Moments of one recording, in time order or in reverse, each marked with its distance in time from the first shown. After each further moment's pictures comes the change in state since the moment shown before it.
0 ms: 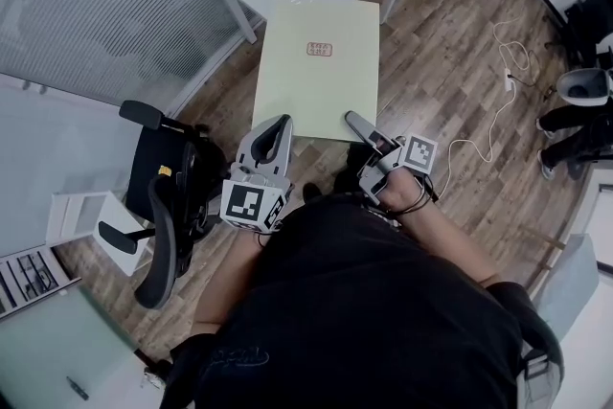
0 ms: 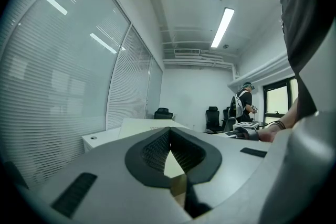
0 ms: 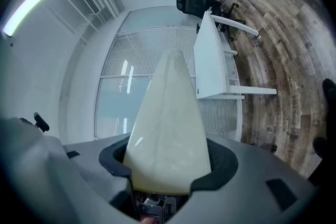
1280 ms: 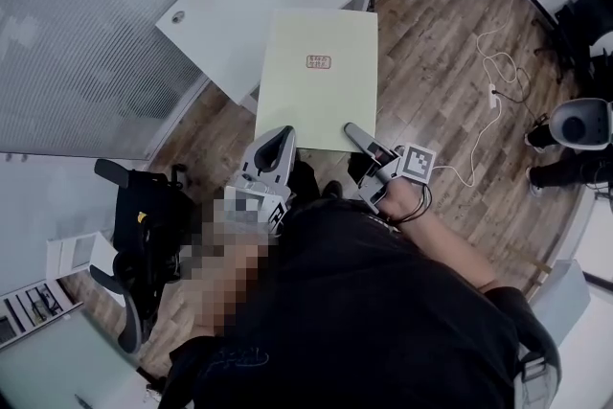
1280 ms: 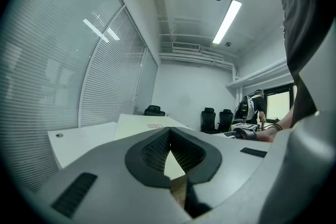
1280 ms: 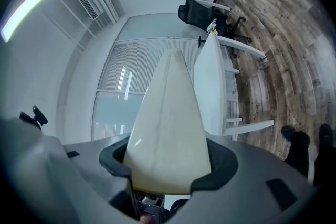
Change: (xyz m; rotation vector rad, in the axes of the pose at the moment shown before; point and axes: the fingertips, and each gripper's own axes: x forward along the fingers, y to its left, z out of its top) left arm 0.249 -0.055 0.009 -0.053 0.021 -0.075; right arm -0.031 -0.027 0.245 -0.034 -0.033 -0.034
